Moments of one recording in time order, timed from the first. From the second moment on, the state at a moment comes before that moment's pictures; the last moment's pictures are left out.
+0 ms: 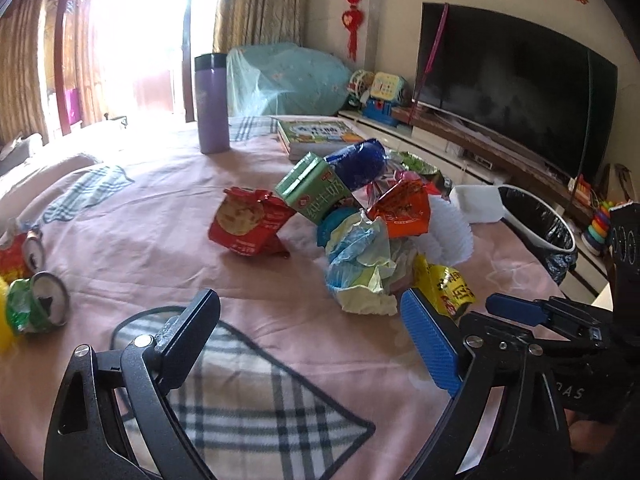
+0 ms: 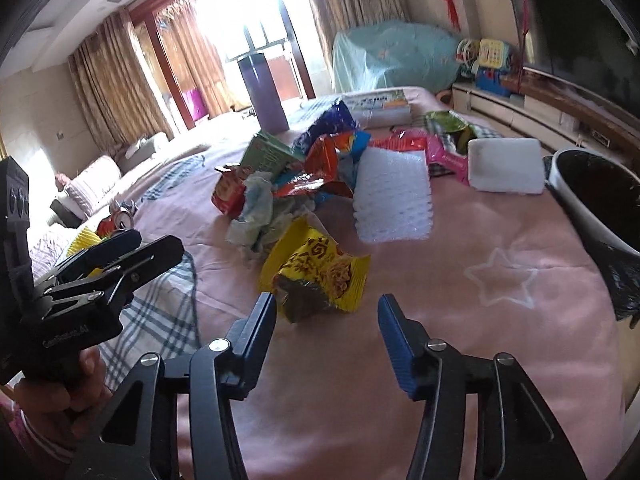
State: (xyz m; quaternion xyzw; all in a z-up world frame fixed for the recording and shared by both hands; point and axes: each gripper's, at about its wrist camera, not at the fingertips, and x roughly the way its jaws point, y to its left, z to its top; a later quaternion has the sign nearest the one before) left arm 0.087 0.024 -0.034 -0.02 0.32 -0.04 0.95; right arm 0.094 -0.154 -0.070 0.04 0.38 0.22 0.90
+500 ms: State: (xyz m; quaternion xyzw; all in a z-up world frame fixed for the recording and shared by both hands) left arm 0.134 -0.010 -0.057 -0.01 0.37 -0.09 0.92; right arm 0.109 -0.187 -0.071 0.07 0.38 0.22 0.89
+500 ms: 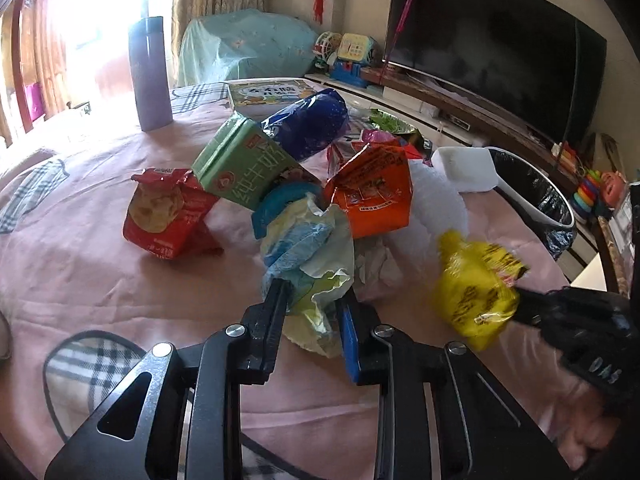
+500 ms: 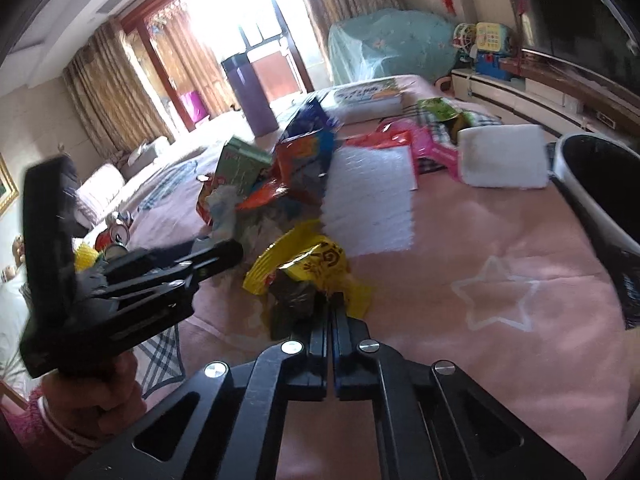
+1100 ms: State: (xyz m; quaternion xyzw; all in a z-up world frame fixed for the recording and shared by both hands) left arm 0.098 -0.090 -0.006 -0.01 0.33 -0.20 0.92; right arm 0.084 -0.294 -0.044 0.14 0.33 0.14 0.92
